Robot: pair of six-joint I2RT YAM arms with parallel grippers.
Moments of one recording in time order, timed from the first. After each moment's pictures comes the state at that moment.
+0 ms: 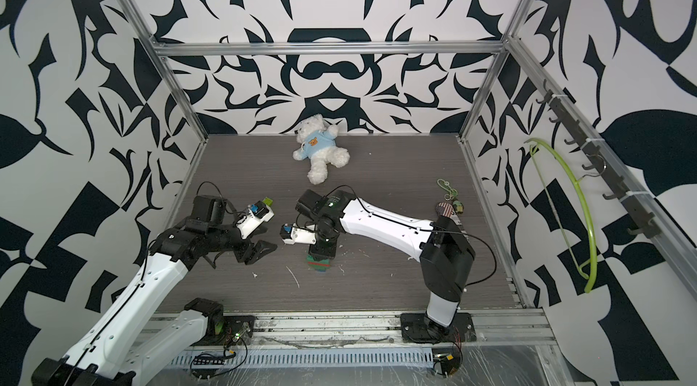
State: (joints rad) left arm -0.28 0.90 0.75 -0.83 0.57 0.52; right arm 0.99 1.75 1.44 -1.02 -0.23 -0.45
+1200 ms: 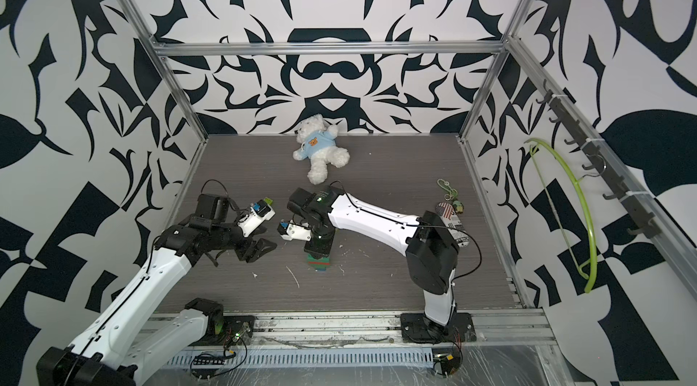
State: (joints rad) left arm -0.28 0.93 0.75 -0.82 0.52 0.50; right arm 1.00 1.85 1.59 -1.16 -0.16 -0.34
